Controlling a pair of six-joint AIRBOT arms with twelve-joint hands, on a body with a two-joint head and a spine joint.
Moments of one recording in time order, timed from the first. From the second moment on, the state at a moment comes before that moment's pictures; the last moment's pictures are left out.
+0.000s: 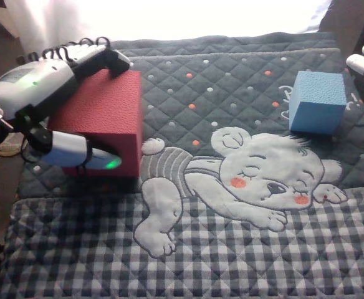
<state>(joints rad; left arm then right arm) 0.84 -0.95 1.06 -0.28 -0.82 1.08 -0.98 -0.69 0.78 0.26 1.09 -1.36</state>
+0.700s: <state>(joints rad) 0.69 -1.18 1.17 -0.10 -0.78 0.88 -0.98 -0.70 0.79 0.26 1.09 -1.35</state>
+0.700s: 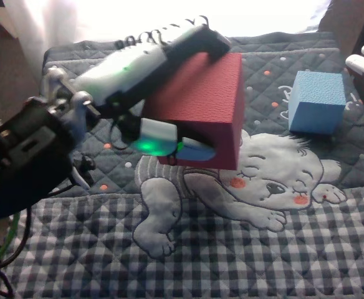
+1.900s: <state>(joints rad) 0.97 -0.99 1.00 -0.25 -1.26 0.83 -0.76 -0.97 1.15 0.21 0.79 -0.89</state>
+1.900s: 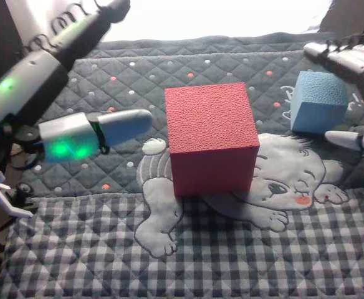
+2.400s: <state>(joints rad) 1.09 -0.98 0.96 -0.35 -1.40 0.83 -0.64 -1.07 1.26 0.26 0.60 -0.98</state>
